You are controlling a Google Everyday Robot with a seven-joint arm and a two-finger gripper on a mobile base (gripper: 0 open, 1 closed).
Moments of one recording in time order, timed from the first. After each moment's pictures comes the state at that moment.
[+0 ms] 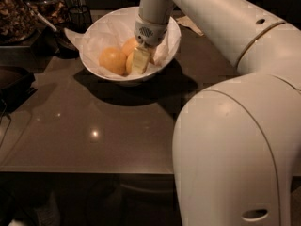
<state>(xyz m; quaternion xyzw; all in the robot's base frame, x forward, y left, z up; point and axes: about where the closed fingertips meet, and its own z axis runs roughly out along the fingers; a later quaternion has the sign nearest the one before) 0.654 0.009 0.866 -0.57 0.81 0.09 0.07</state>
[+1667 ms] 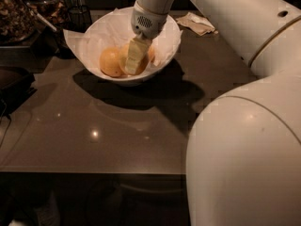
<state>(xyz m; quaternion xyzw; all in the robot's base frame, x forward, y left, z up) 0.638 0.021 0.904 -0.59 0.79 0.10 0.11</state>
